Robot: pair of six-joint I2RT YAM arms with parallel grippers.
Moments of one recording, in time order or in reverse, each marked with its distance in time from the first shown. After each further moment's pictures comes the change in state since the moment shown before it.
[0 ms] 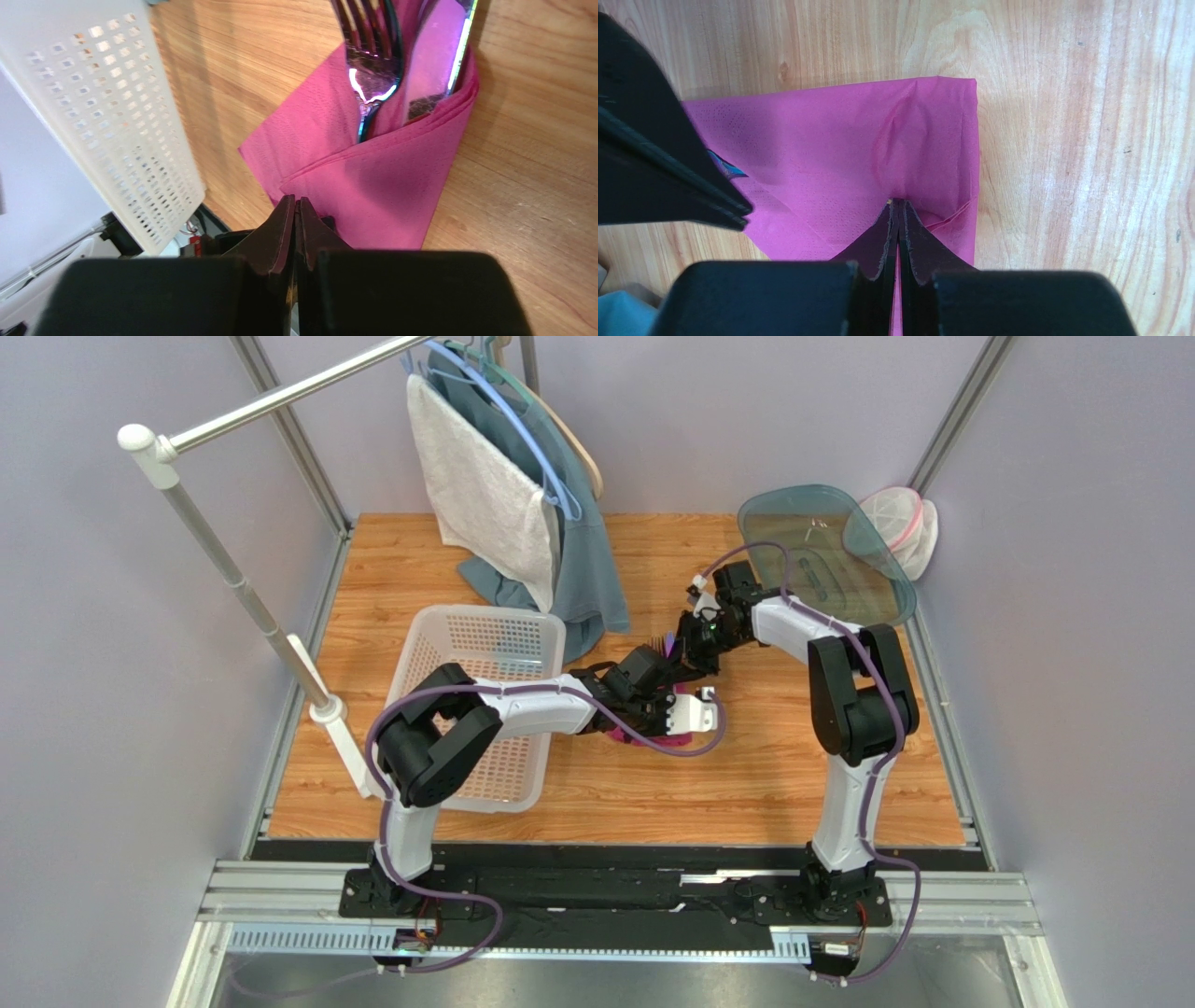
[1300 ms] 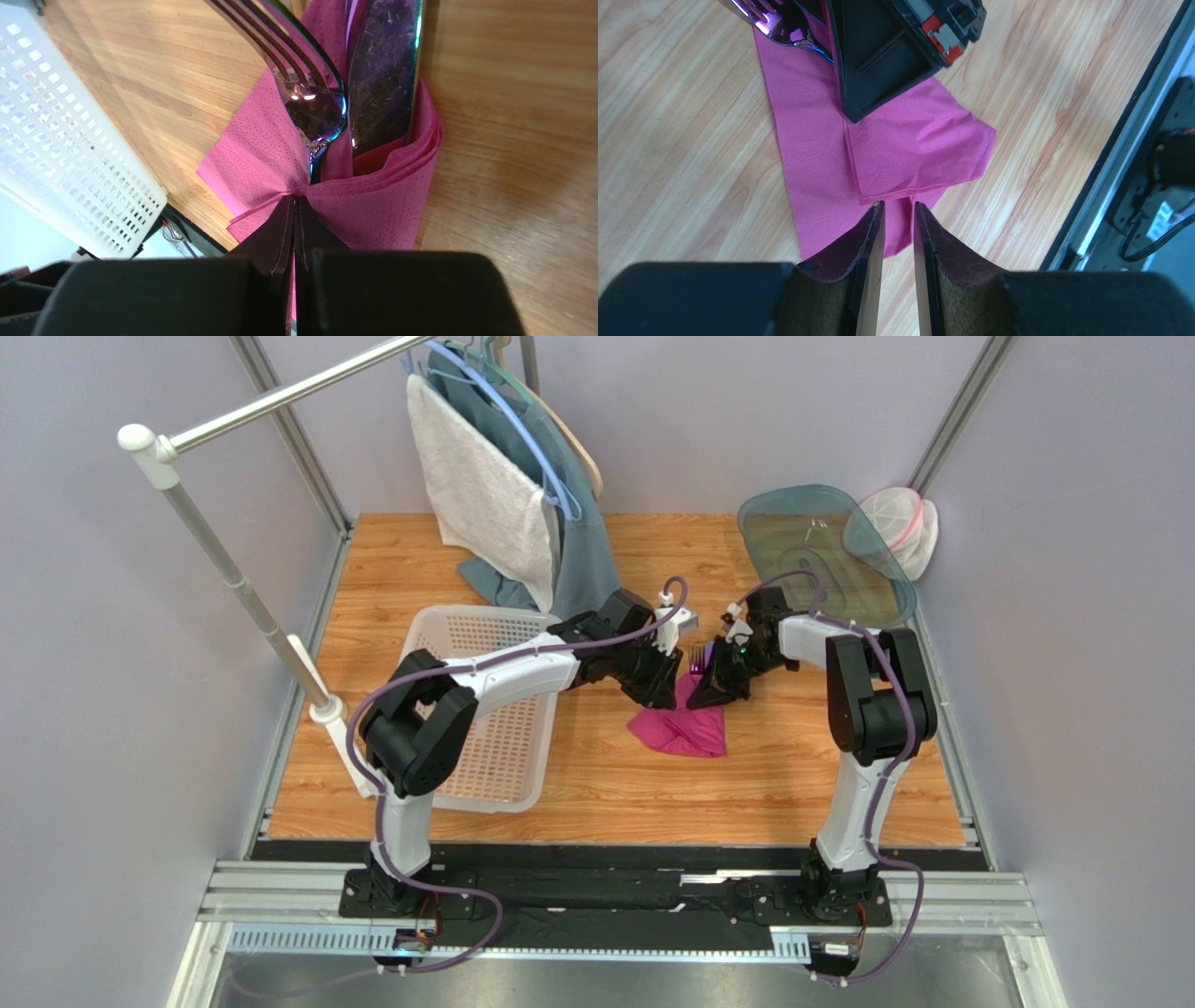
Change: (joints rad) left arm 0.138 -0.023 0.166 -0.089 0.245 -0.843; right arm -0.127 -0.017 -0.176 0.008 0.055 -0.050
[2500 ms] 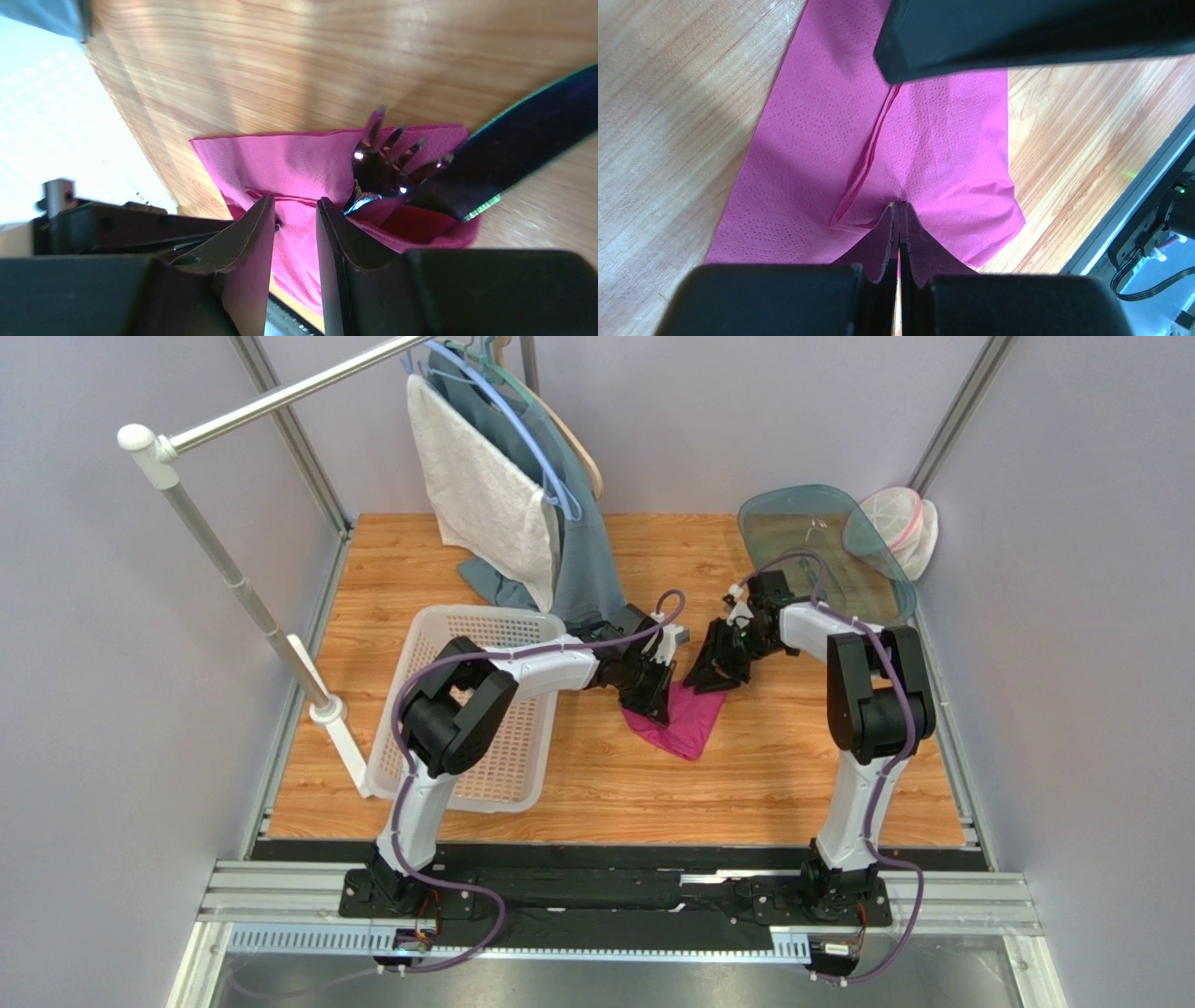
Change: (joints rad) left arm 0.019 0.197 0.073 -0.059 -0.015 -0.187; right arm 0.000 0.014 0.091 -0.019 0.006 0.018
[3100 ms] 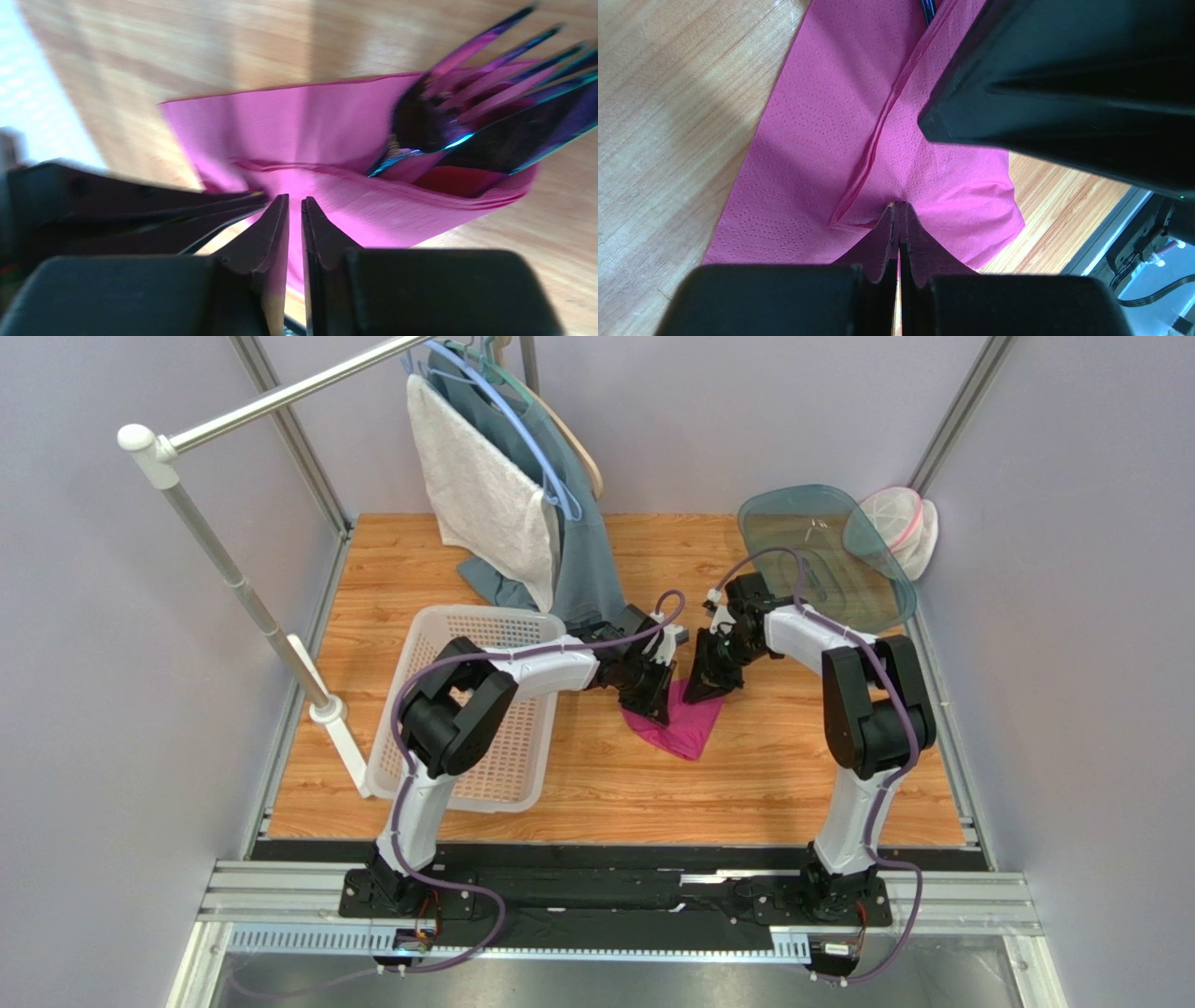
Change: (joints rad) left arm 0.000 -0.003 0.000 -0.003 -0.014 -0.015; right arm 0.091 -0.089 -0.015 -0.080 0.128 -0.103
